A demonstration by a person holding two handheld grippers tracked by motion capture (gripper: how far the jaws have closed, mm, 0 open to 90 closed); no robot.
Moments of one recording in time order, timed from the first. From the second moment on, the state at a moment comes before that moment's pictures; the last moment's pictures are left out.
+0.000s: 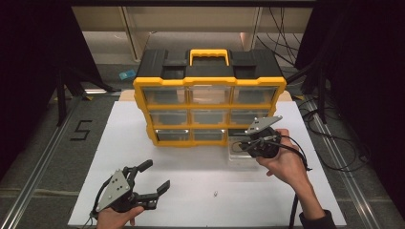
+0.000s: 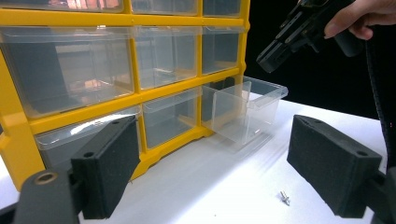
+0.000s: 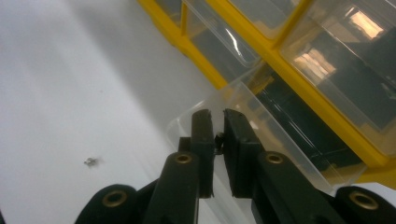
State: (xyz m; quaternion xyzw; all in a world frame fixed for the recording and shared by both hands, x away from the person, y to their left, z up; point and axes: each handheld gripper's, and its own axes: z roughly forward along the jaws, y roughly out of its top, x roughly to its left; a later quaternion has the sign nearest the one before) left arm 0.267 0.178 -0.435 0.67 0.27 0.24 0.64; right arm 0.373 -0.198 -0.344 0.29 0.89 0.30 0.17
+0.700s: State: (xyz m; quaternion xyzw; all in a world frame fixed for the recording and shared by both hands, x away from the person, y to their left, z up) left arm 0.267 0.178 -0.436 0.67 0.27 0.24 0.64; right arm 0.392 -0.209 -0.374 0.31 0.89 0.28 0.17
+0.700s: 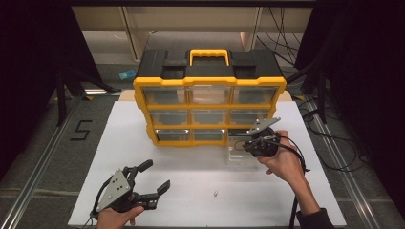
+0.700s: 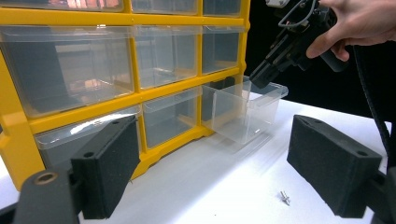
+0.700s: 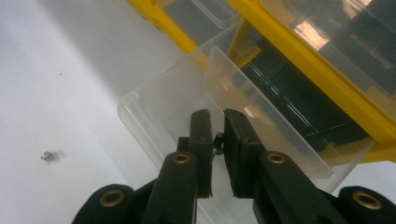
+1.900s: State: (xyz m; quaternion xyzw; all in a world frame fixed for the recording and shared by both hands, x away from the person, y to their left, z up) left arm 0.267 0.179 -0.435 0.67 0.27 0.24 0.64; right arm 0.338 -0.141 -0.343 0.20 0.91 0.31 0.17
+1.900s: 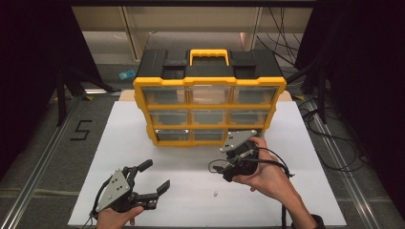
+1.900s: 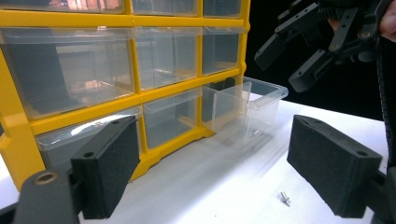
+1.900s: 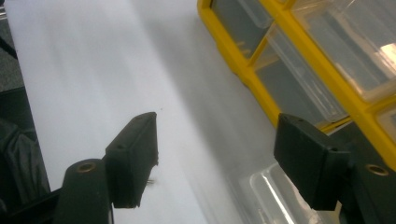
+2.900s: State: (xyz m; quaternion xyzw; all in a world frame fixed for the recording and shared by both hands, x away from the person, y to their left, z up) left arm 0.267 0.179 -0.435 0.67 0.27 0.24 0.64; right arm 0.333 -0.104 -0.402 0.17 0.95 0.23 0.09
